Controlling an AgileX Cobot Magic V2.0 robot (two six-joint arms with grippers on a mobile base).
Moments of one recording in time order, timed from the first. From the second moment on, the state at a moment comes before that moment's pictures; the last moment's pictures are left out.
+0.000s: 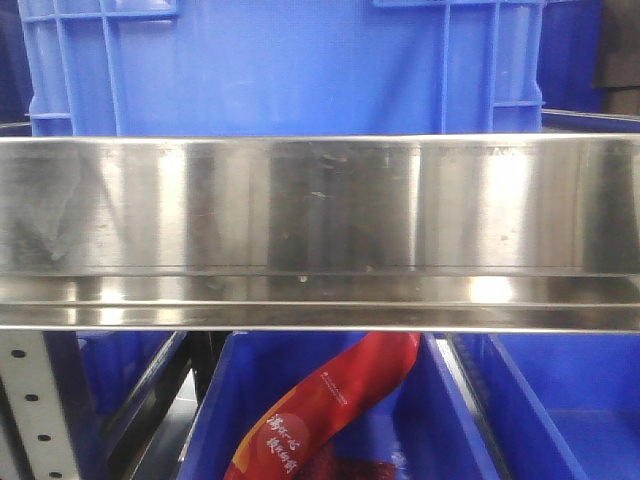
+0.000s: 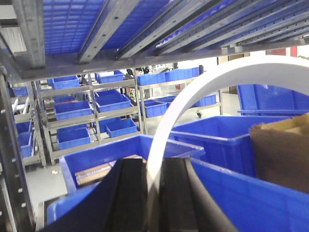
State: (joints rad) left arm -0.48 1.16 -1.06 0.05 -0.22 0.11; right arm 0.13 0.97 -1.03 1.32 0.47 -1.08
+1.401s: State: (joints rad) left arm -0.42 1.43 -1.17 0.08 -0.37 0.11; right arm 0.19 1.39 -1.26 1.33 0.42 -1.18
